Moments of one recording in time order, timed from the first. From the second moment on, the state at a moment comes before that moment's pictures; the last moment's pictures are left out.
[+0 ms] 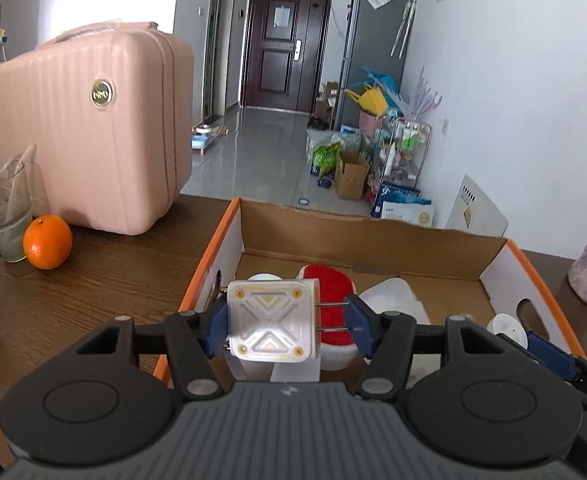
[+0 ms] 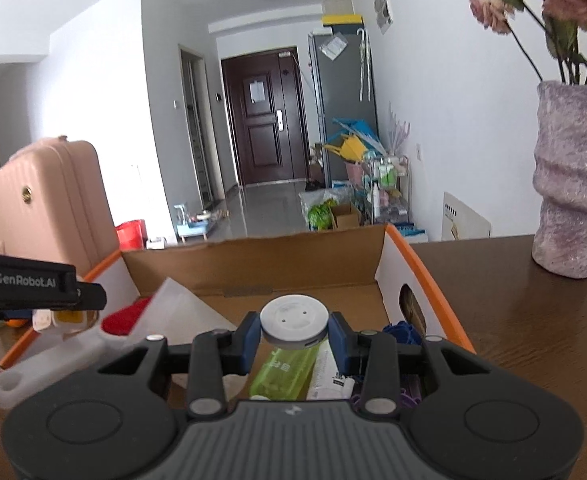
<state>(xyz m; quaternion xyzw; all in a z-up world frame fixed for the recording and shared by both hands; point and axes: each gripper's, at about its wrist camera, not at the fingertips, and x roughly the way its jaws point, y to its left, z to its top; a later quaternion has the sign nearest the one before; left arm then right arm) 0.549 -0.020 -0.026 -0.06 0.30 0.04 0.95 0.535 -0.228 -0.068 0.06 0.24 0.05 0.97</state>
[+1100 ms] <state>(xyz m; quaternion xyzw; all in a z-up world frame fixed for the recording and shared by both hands) 0.530 -0.028 -0.014 -0.03 0.26 0.02 0.97 0.523 -0.238 -0.061 0.07 0.22 0.03 0.97</state>
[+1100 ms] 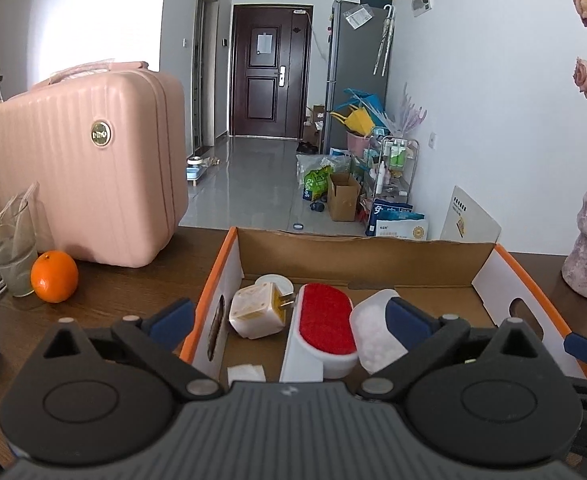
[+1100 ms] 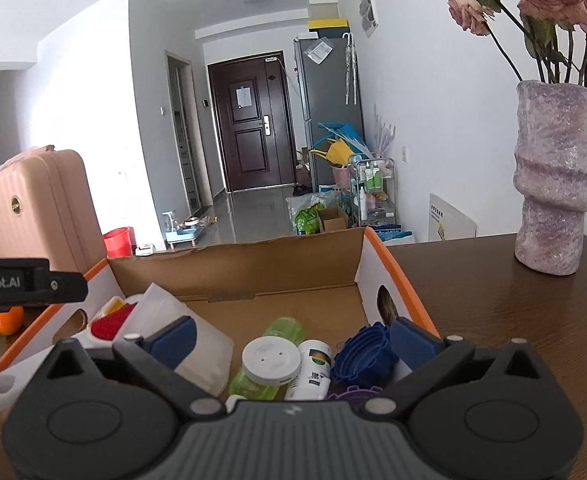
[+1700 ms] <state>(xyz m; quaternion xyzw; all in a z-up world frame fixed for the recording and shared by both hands) 0.470 -0.015 0.009 -0.02 0.21 0.04 0.98 0.477 -0.252 -0.029 0.07 0.18 0.03 0.98</state>
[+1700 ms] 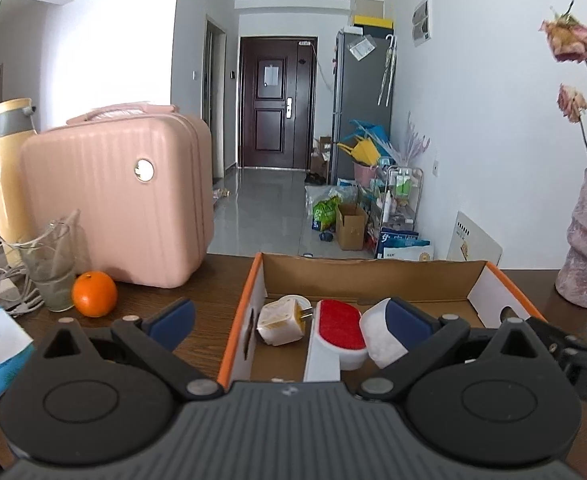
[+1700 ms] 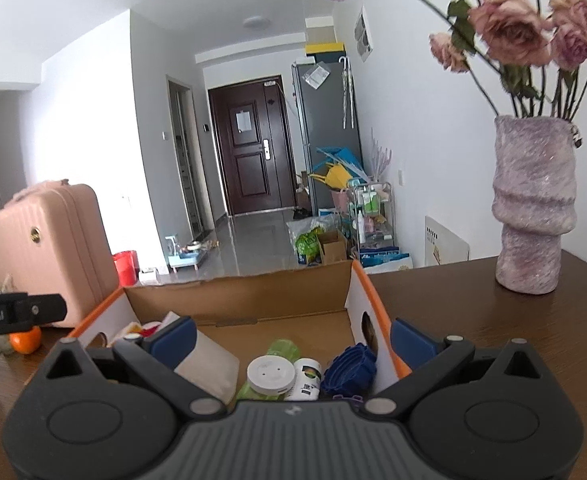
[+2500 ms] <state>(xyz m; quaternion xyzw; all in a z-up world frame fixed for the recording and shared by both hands) 0.269 0.015 0.035 0.01 0.16 0.01 0.99 0.270 -0.234 0.015 0.03 0.13 0.06 0.99</state>
